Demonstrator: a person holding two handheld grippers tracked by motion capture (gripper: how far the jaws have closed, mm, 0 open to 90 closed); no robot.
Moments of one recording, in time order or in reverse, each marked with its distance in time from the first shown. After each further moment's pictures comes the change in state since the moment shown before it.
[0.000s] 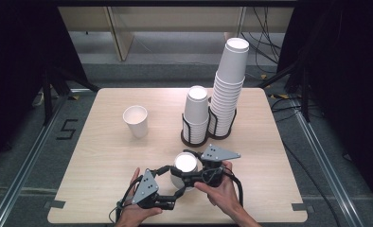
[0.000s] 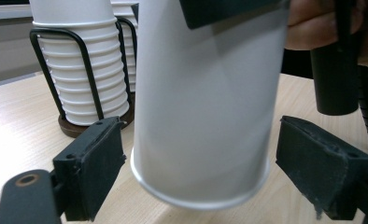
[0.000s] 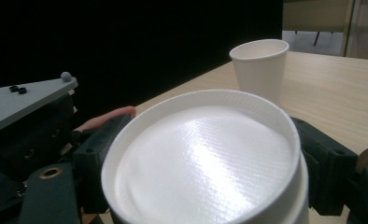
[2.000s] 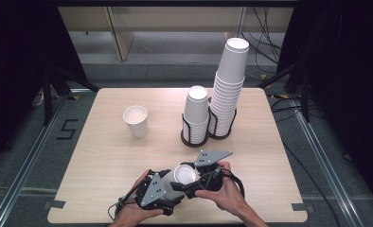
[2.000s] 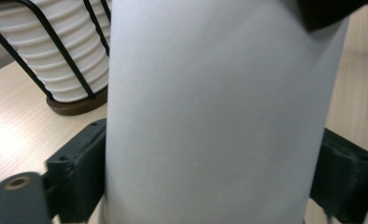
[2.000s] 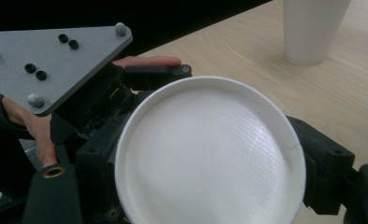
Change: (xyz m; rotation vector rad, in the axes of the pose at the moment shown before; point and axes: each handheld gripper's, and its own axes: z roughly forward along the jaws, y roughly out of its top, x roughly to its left) left arm 0.001 -0.003 0.003 0.168 -0.046 0.190; right arm 0.009 0.005 -0.006 0.266 0.090 -0.074
